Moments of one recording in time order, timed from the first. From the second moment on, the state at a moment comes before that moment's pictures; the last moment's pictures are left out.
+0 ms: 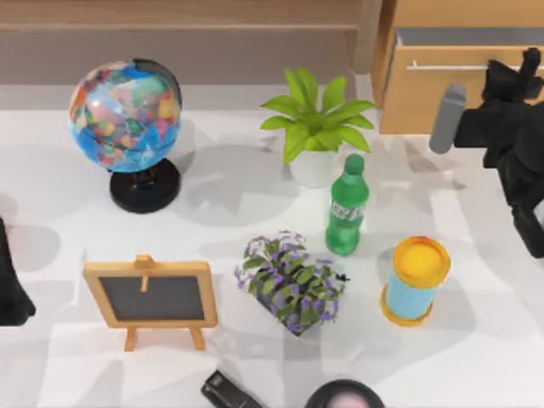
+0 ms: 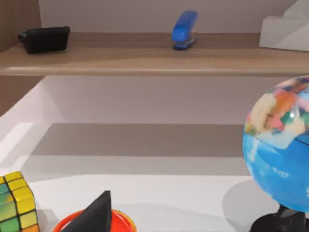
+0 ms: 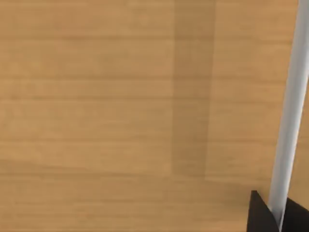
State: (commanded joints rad) left arm 0.00 0.00 0.00 0.00 0.00 0.00; right arm 0.19 2.20 0.86 1.32 0.22 -1.55
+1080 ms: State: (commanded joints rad) left arm 0.00 0.00 0.00 0.00 0.00 0.00; right arm 0.25 2.06 0.51 1.53 0.28 -1.55
